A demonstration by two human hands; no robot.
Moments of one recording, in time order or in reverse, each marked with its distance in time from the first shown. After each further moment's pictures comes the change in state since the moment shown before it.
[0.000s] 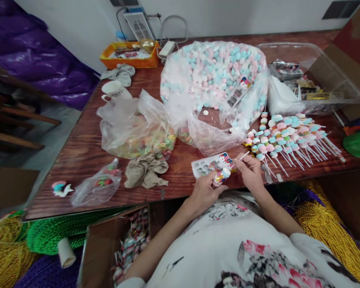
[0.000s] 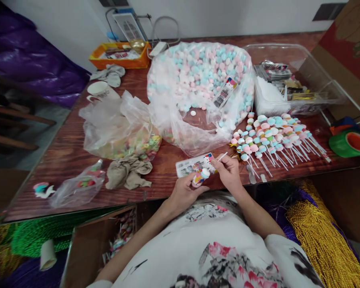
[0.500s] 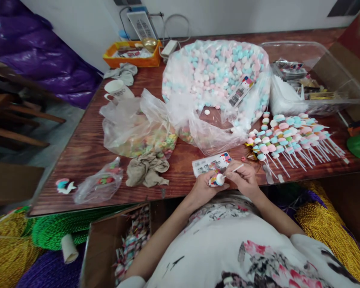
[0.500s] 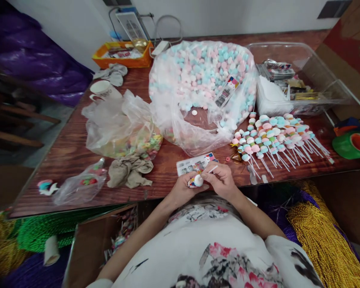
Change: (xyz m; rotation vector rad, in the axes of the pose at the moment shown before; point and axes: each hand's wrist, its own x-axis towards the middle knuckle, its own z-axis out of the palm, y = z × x) left_hand 0.006 -0.011 0.000 -0.335 -0.086 -0.111; right_hand -0.010 -0.010 0.010 0.022 -0.265 -0.191
